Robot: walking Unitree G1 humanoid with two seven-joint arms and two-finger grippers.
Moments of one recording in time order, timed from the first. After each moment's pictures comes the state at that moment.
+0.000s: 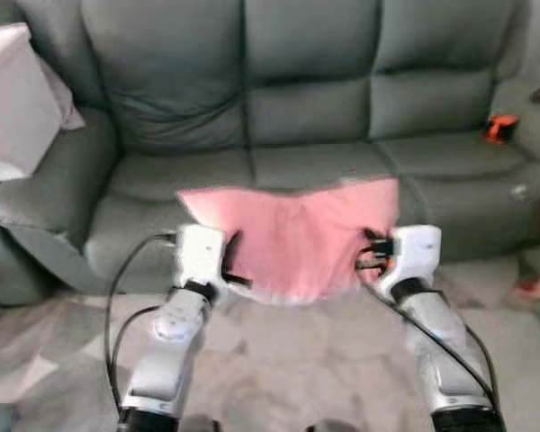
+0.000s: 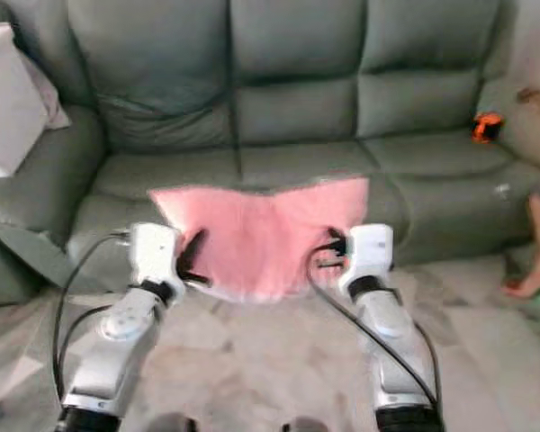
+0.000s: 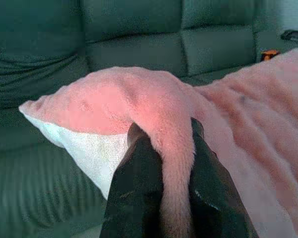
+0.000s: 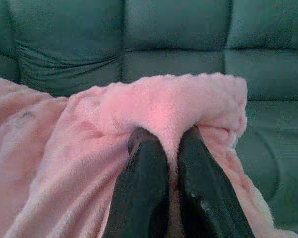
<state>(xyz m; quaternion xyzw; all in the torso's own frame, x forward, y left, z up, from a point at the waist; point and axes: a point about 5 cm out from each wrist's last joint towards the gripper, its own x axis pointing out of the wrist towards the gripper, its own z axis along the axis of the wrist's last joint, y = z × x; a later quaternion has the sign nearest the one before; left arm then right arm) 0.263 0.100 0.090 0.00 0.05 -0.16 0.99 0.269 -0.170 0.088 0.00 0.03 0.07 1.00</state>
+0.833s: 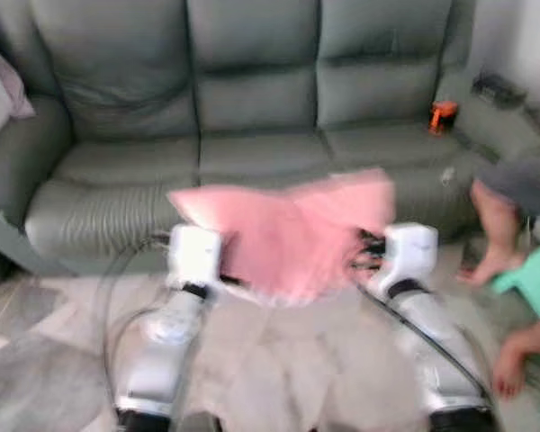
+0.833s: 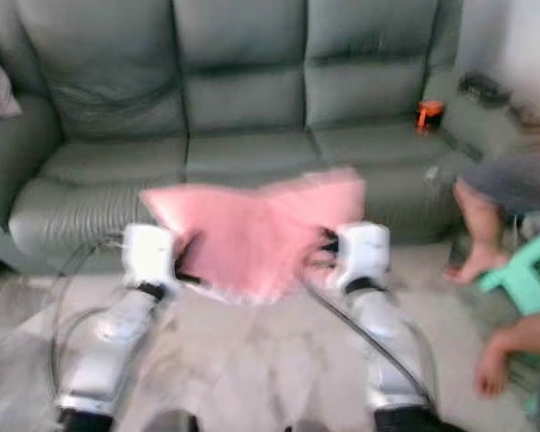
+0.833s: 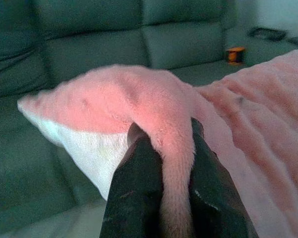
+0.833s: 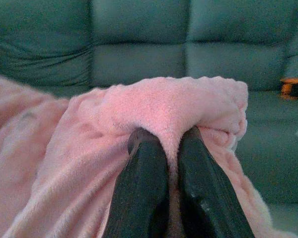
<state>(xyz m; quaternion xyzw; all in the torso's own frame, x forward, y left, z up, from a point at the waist) 0.262 0.101 0.089 -0.01 0.06 -0.15 0.99 0.269 -0.167 0.087 -0.01 0.03 0.07 1.00</state>
